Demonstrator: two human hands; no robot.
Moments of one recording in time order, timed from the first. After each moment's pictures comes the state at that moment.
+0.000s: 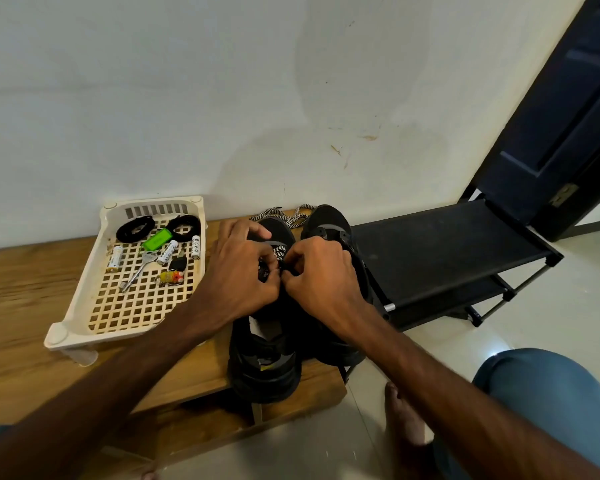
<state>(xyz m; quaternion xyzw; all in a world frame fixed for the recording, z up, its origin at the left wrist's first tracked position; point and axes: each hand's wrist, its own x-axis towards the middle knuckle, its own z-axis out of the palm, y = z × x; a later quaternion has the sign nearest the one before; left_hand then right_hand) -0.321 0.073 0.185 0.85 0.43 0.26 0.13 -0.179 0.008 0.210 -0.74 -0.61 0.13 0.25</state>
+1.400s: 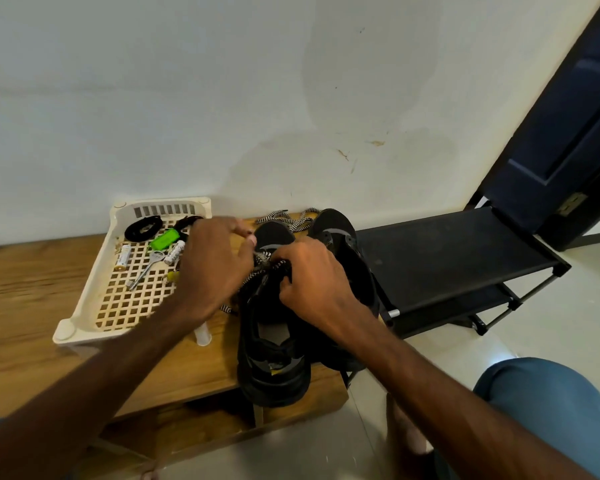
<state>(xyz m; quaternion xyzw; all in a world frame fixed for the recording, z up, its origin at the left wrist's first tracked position) -0.340 0.085 0.198 0.76 0.52 0.37 0.14 -0.193 0.018 0.211 -0.69 -0.69 0.08 0.18</state>
